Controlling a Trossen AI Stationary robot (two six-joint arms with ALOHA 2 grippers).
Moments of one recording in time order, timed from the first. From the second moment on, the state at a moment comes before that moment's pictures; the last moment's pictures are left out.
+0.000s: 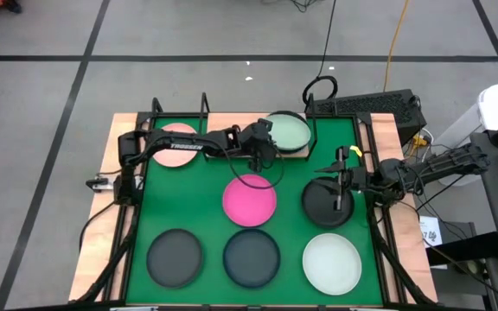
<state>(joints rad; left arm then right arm) 0.25 1.98 1.45 -0.12 -0.18 0.85 0.25 0.60 0.36 0.40 0.29 -0.25</state>
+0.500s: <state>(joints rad) 0.22 1.79 1.45 -0.17 -0.29 0.66 0.25 0.60 0.36 0.39 0.29 -0.24</state>
